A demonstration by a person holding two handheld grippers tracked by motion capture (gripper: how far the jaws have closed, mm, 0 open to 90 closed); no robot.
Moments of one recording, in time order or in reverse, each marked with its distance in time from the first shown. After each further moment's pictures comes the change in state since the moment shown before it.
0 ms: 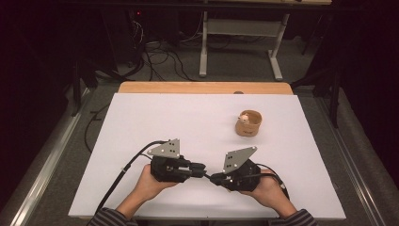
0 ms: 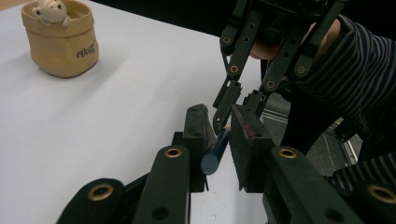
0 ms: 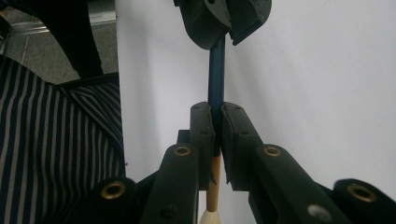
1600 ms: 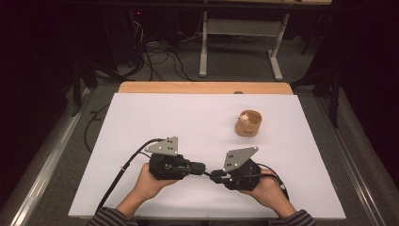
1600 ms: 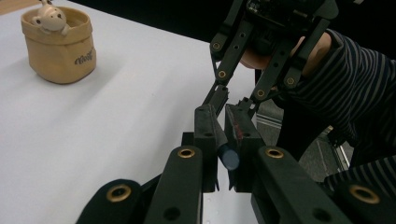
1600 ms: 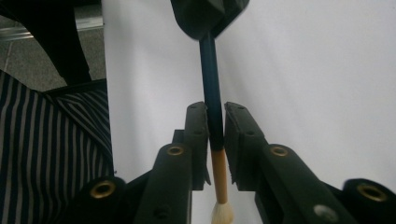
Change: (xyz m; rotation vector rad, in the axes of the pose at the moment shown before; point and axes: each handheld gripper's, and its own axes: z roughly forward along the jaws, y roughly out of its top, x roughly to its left) left arm 0.000 0.006 -0.007 -0.035 -0.008 -0.013; right arm 0.000 0.001 -0.001 -0.016 -0.053 0.012
